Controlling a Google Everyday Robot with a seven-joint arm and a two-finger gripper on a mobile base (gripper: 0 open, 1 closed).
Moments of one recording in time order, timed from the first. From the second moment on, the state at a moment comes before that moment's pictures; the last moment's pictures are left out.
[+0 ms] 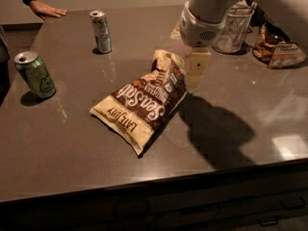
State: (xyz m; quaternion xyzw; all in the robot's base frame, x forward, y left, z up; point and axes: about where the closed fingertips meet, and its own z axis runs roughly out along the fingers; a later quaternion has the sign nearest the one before) arm 0.587 -0.095 0.924 -0.75 0.65 -0.02 0.16
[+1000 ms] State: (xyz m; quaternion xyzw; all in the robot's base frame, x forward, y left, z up) arm 0.588 -0.059 0.903 -0.75 0.65 0.00 0.12
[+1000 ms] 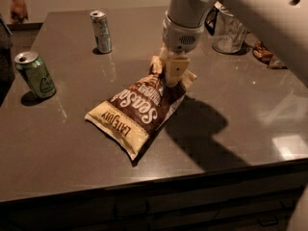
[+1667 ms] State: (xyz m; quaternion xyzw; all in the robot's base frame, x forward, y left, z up) arm 0.610 -0.033 0.912 -0.72 0.68 0.04 0.13
